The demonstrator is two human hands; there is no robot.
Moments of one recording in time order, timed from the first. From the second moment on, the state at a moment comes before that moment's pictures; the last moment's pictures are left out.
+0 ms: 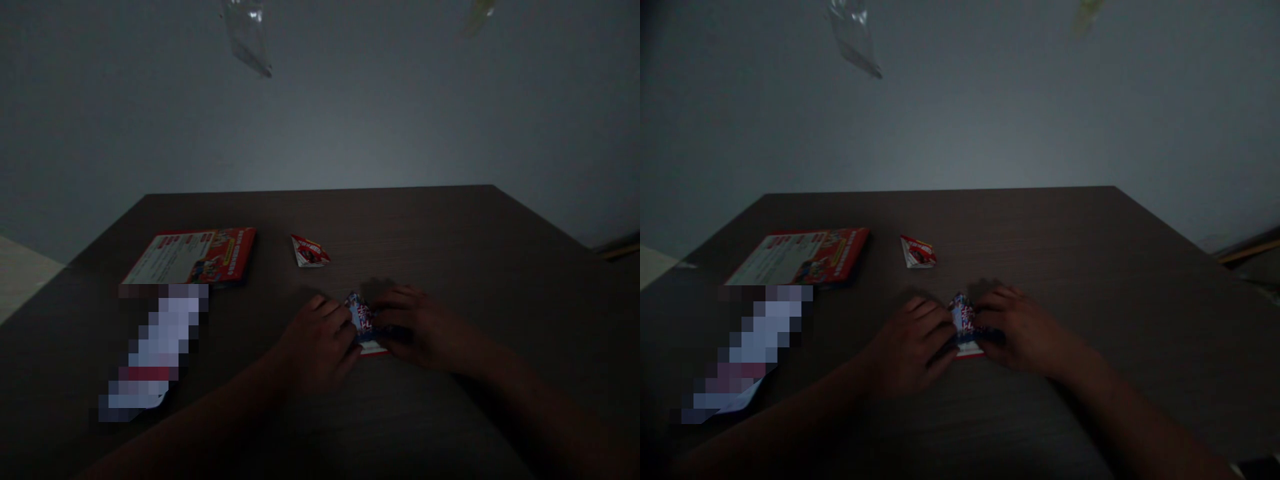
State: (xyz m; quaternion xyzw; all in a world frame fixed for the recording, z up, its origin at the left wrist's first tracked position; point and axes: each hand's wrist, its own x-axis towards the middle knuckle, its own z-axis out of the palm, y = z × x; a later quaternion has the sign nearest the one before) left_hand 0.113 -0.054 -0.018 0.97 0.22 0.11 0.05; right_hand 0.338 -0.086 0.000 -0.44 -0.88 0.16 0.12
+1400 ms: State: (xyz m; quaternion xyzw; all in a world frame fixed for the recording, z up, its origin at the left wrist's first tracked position) left_hand 0.124 -0.047 -0.022 0.92 0.34 0.09 0.13; right_hand 0.323 -0.082 -0.021 -0.52 -0.82 0.16 0.18
